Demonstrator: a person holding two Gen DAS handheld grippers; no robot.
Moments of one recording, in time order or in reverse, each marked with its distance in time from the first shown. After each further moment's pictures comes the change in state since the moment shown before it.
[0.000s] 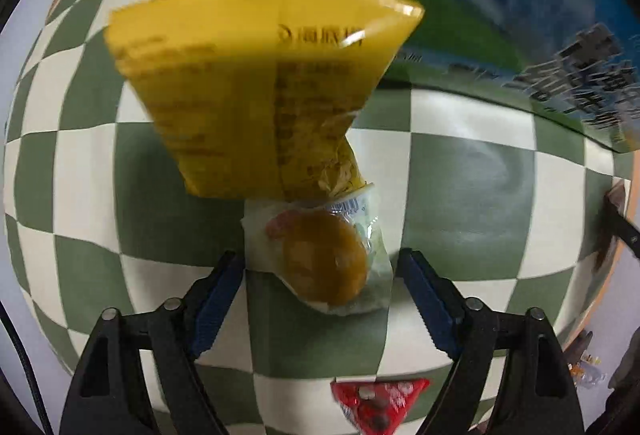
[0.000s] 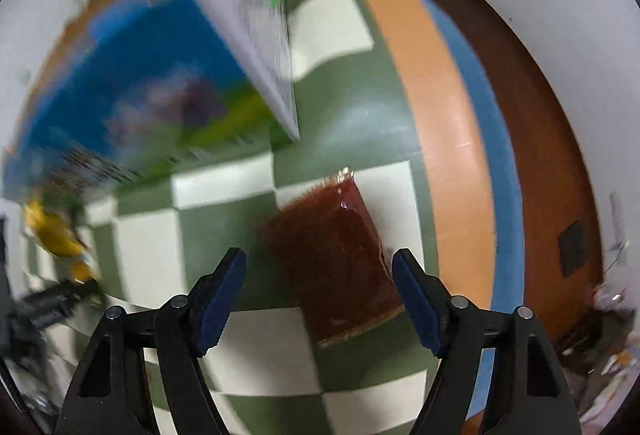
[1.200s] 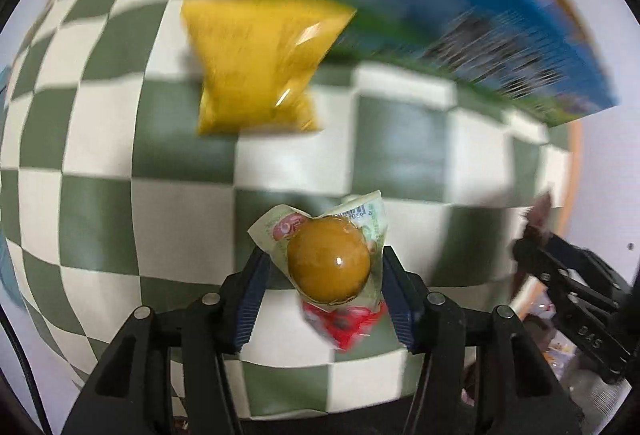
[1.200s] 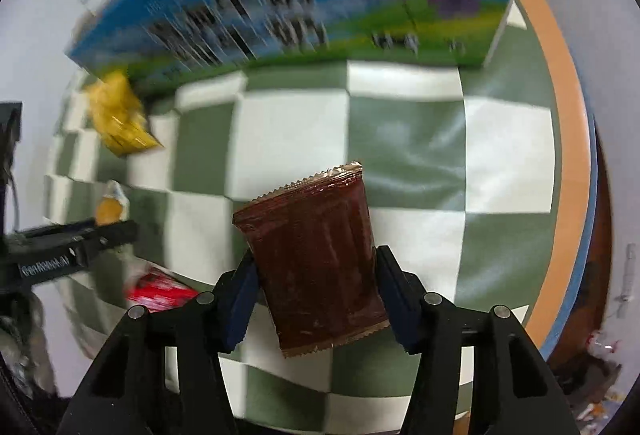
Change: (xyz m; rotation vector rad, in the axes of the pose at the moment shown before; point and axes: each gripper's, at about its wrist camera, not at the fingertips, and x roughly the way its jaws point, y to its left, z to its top) left arm -0.080 -0.015 -0.060 -0.006 -0.029 -0.180; right arm -0.014 0.108 -0.069 -0.192 0.028 0.140
